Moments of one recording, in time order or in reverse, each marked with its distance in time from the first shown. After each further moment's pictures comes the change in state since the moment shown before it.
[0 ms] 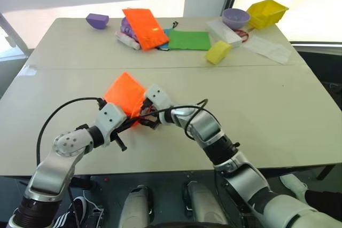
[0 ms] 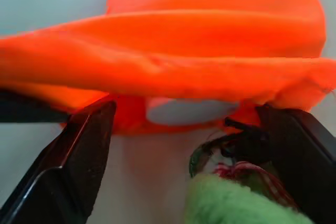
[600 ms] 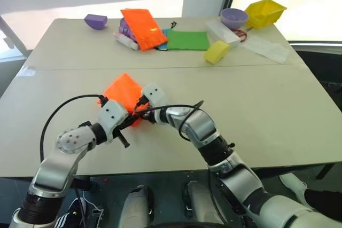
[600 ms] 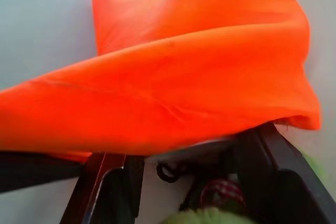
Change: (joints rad) left arm -0.032 -0.018 -0.014 0.014 -0.011 0.009 0.010; right arm -0.050 0.102 -0.081 0.137 0.021 -0.007 -0.226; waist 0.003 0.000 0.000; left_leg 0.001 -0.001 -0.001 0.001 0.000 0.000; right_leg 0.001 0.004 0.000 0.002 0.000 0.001
